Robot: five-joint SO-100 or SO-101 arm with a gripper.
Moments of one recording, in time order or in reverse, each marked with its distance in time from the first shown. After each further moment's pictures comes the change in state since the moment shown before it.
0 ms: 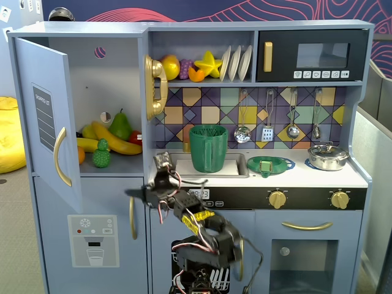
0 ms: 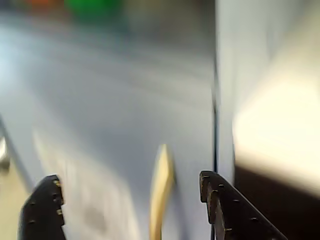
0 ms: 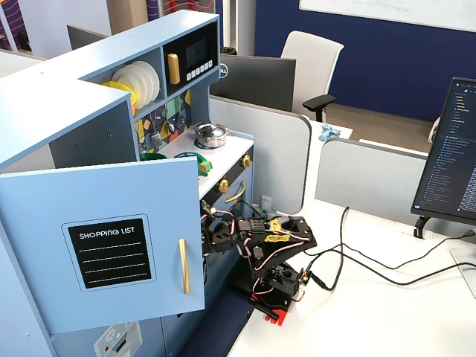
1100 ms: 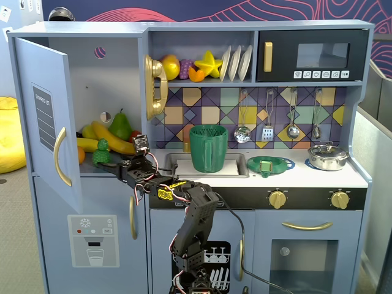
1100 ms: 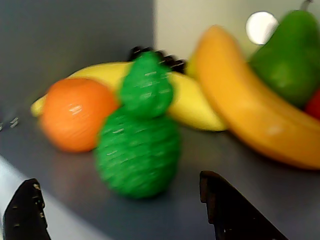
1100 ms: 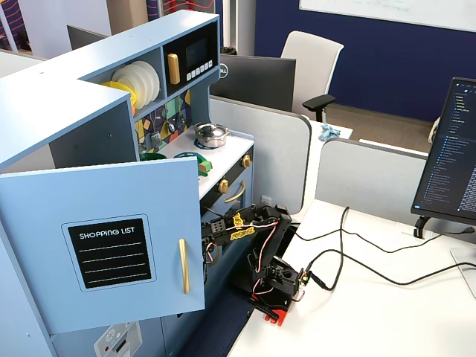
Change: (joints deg) arm -3.5 -43.5 -26.8 -32.9 -0.7
